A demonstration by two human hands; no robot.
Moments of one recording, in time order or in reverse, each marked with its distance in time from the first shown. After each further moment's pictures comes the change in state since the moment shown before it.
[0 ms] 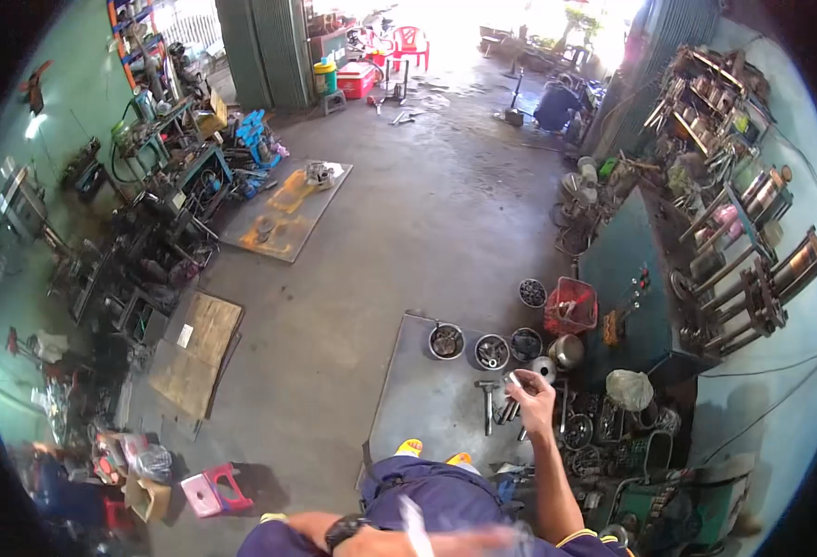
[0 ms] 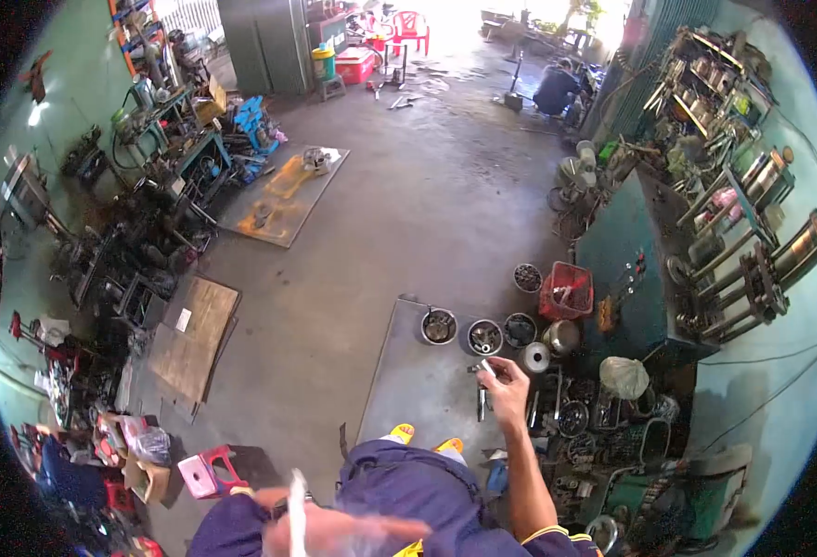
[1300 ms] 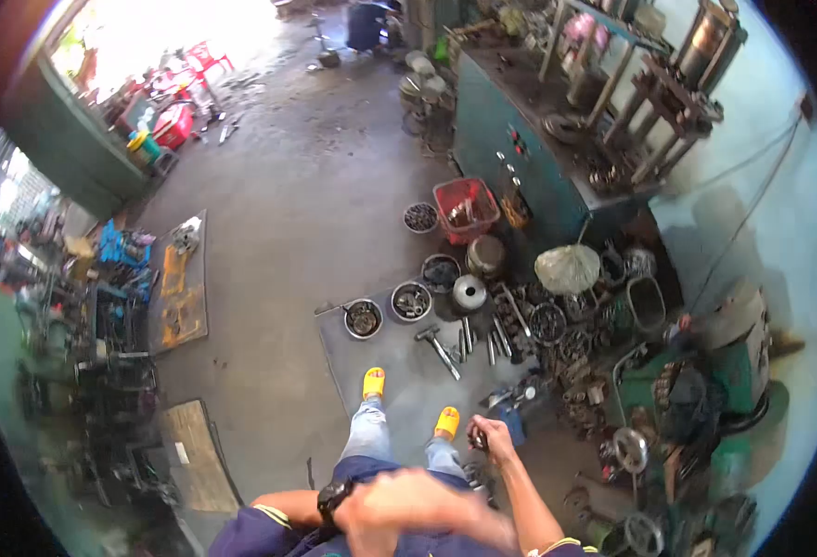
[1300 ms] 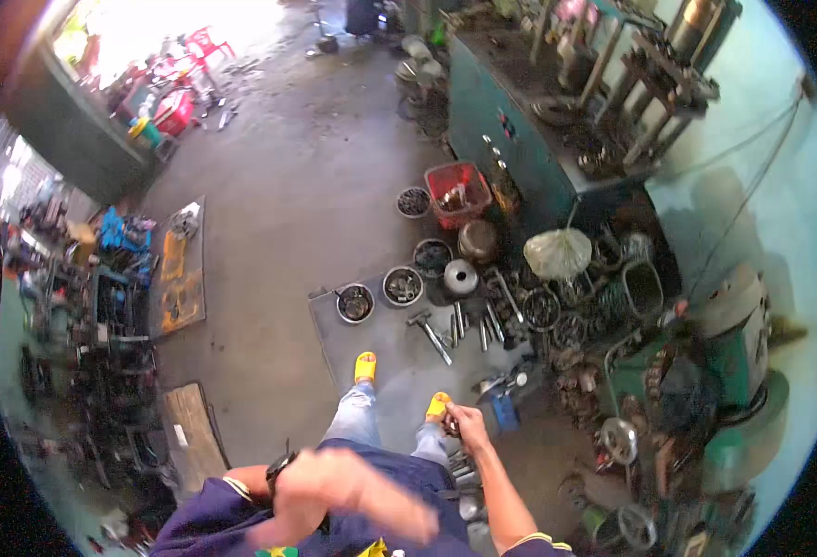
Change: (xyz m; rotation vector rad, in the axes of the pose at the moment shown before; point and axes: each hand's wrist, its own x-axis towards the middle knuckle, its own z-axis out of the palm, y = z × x) left_hand 0.082 -0.283 0.000 -0.261 -0.424 -0.661; right_hand -0.092 0.163 -0.182 0.536 0.225 0.547
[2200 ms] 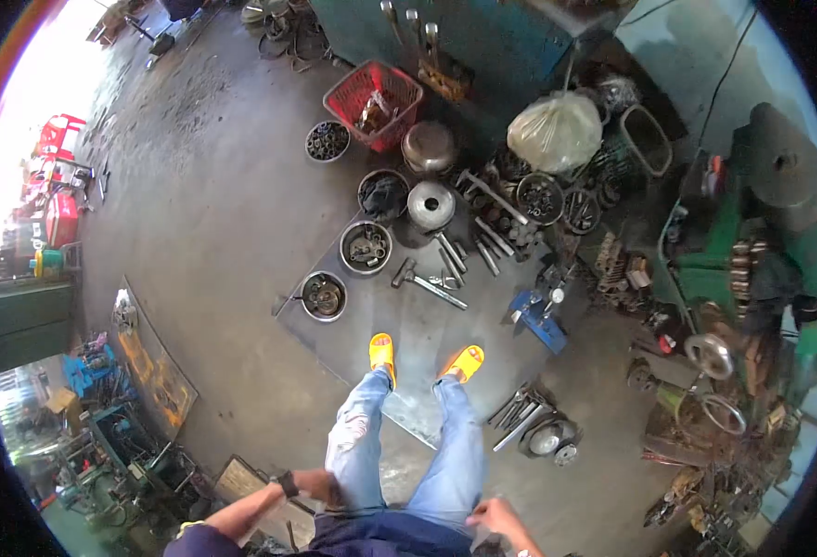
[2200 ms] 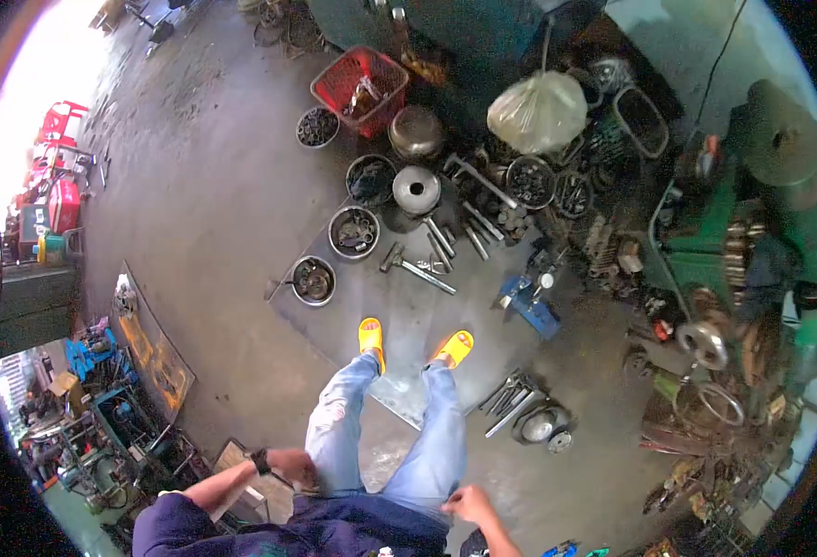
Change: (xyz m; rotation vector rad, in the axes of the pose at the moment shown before) left_hand -0.376 -0.227 -0.311 0.036 -0.919 -1.388; right_hand -0.023 0.236 0.062 -0.669 0.065 0.573
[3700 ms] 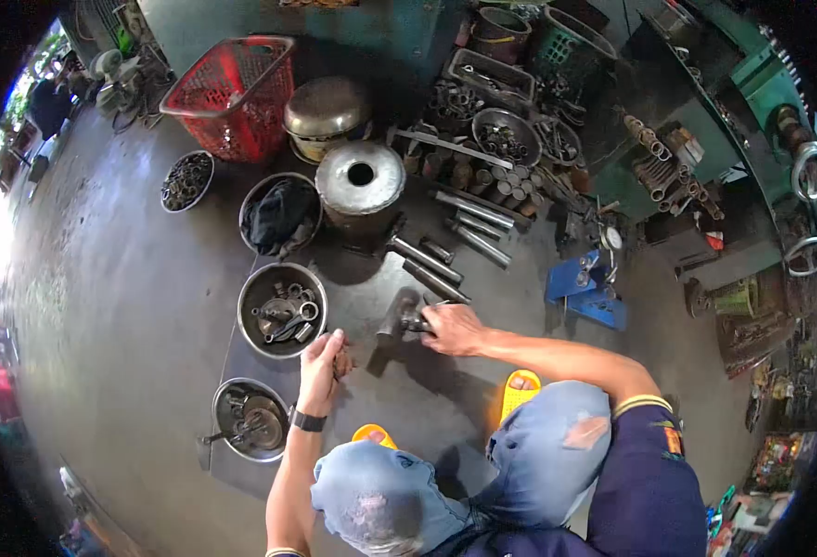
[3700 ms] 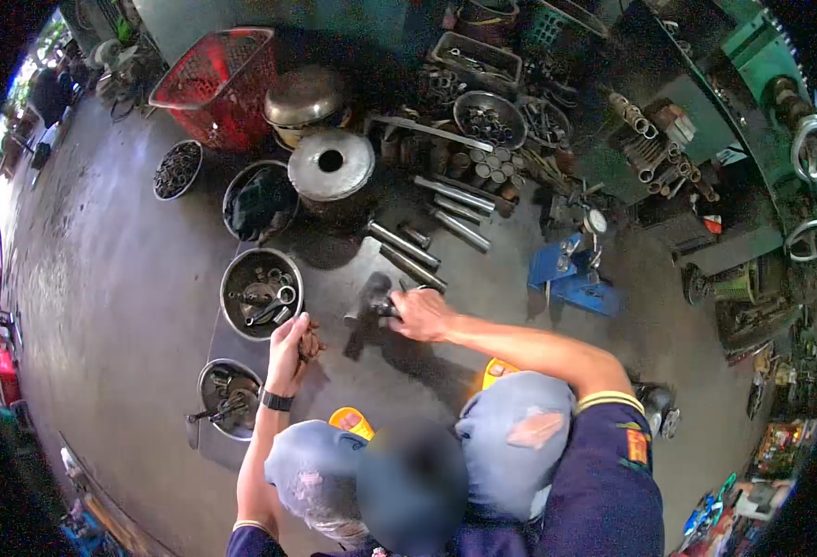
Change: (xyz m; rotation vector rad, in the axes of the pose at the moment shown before) left_hand 0.339 -0.256 -0.428 -0.815 1.008 0.585; right_hand 0.660 -0.120 -0.188 -0.478 0.829 -0.639
